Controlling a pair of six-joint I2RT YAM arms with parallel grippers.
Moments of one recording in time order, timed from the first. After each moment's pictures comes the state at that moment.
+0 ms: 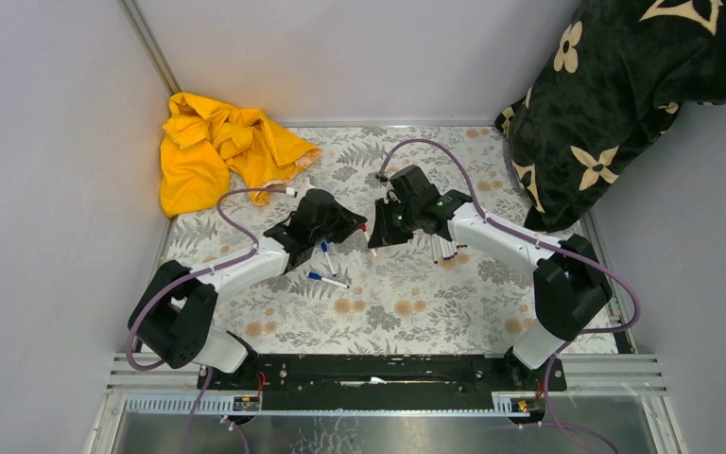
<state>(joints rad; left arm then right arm) -0.59 1.45 0.80 0.09 -0.05 -1.23 0.70 1.64 1.22 -0.46 -0.30 0.51</state>
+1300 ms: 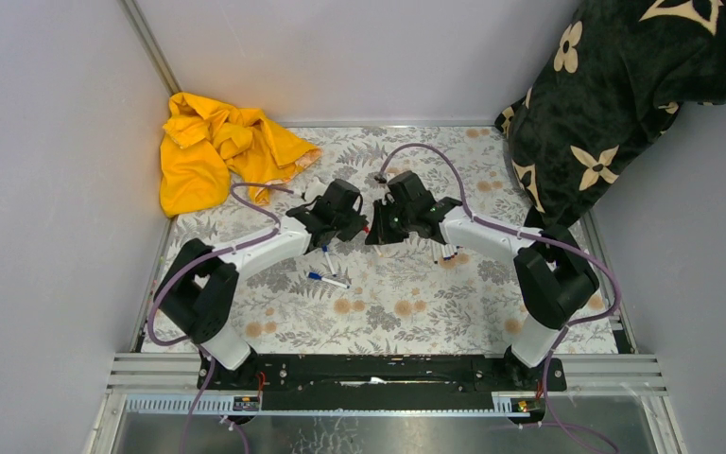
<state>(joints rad) -0.63 1.61 1.04 -0.25 -0.22 -1.35 0.69 1.72 1.17 -0.29 -0.26 0.50</state>
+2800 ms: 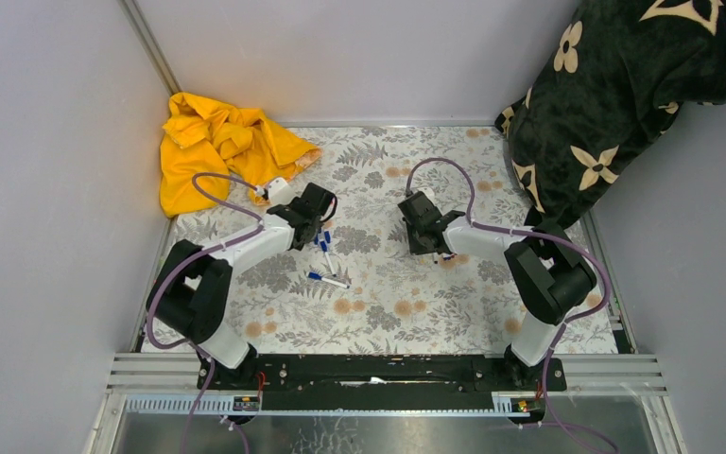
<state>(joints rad) -0.50 1.59 0.96 -0.45 -0.58 -1.12 0.64 1.75 0.99 -0.30 0.26 0.41</state>
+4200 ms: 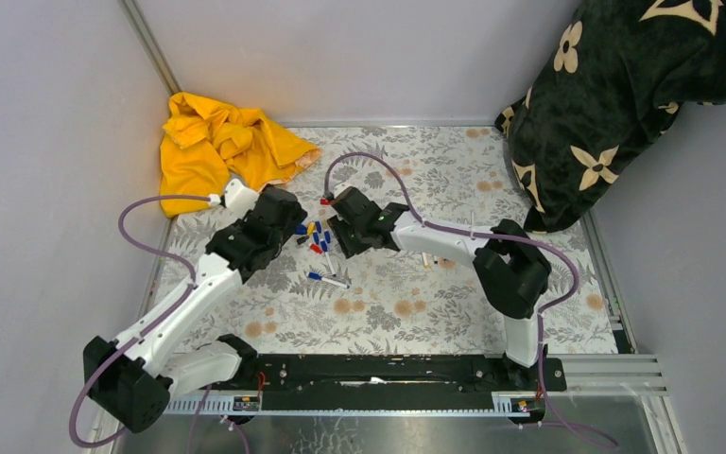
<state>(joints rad) -0.53 1.09 0.93 -0.63 -0.56 -1.20 0.91 1.92 1.41 -0.42 0.10 0.28</state>
